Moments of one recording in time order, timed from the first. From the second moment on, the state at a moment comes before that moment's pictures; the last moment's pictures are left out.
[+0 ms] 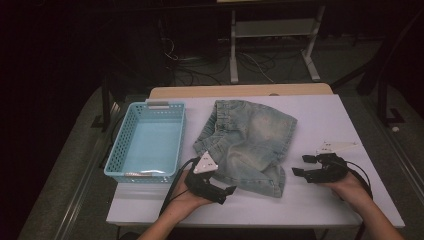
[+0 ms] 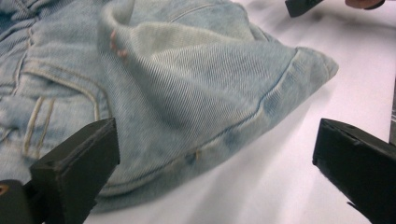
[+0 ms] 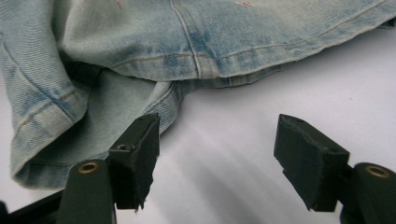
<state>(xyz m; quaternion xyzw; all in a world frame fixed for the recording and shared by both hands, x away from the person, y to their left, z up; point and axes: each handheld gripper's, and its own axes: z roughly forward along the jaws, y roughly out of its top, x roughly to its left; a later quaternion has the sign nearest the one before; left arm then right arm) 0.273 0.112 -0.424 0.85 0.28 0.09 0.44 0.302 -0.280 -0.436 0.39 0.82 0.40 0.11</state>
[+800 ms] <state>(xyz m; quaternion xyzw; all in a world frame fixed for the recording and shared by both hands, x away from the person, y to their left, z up) 0.270 0.121 -0.441 0.85 0.28 0.07 0.43 0.344 -0.280 -0.440 0.42 0.81 0.39 0.12</state>
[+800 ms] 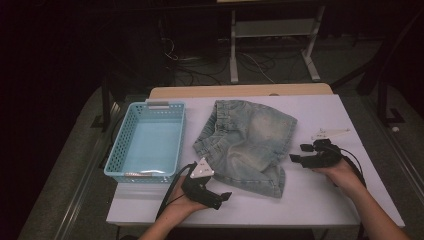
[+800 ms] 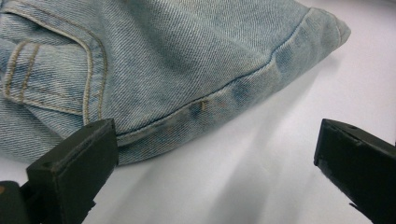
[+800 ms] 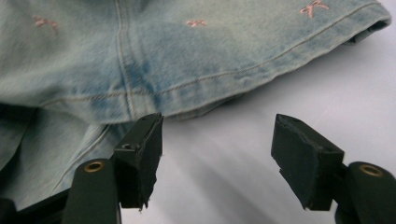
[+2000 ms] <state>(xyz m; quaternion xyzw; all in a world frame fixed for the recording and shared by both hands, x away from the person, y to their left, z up) 0.271 0.127 -0.439 0.85 0.29 0.07 0.44 0.363 -0.283 -0.434 0.40 0.83 0.38 0.07</state>
